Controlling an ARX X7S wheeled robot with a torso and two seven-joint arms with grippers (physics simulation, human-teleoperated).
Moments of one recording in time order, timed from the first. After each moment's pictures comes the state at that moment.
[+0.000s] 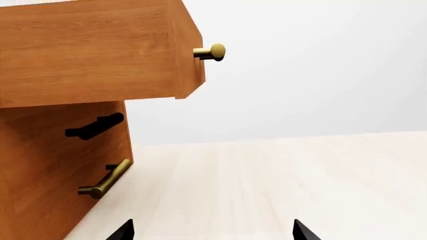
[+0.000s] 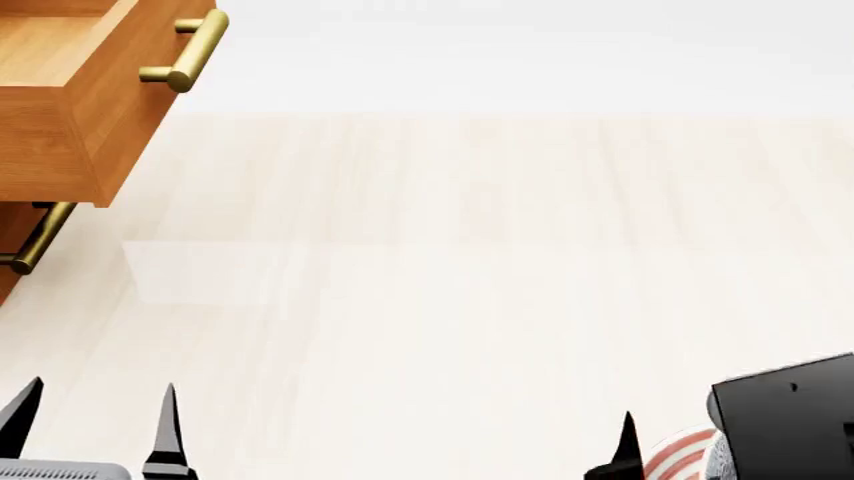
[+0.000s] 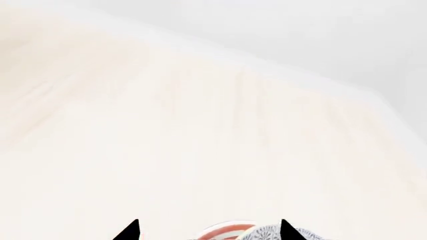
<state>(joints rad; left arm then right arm) -0.10 -0.37 0.33 0.21 -0.27 -0.07 -0.39 0.67 1.26 -0.76 -0.65 1.37 0.49 0.77</state>
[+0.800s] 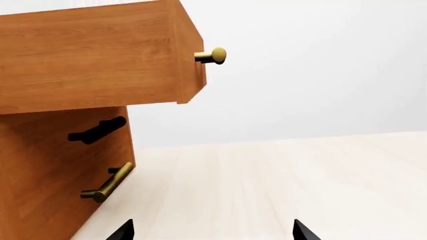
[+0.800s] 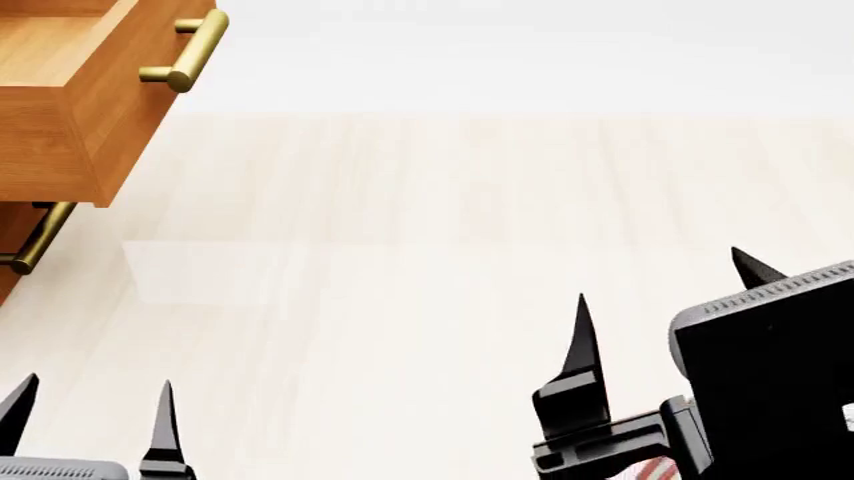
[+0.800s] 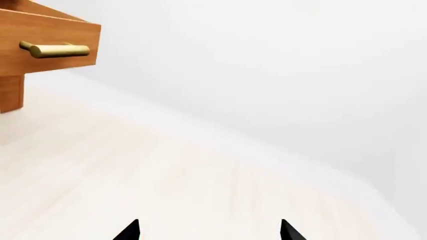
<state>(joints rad) -0.10 -0.38 0.33 0.22 -0.27 -0.08 -0.41 0.80 1.18 -0.71 -0.74 1.22 0.51 0.77</state>
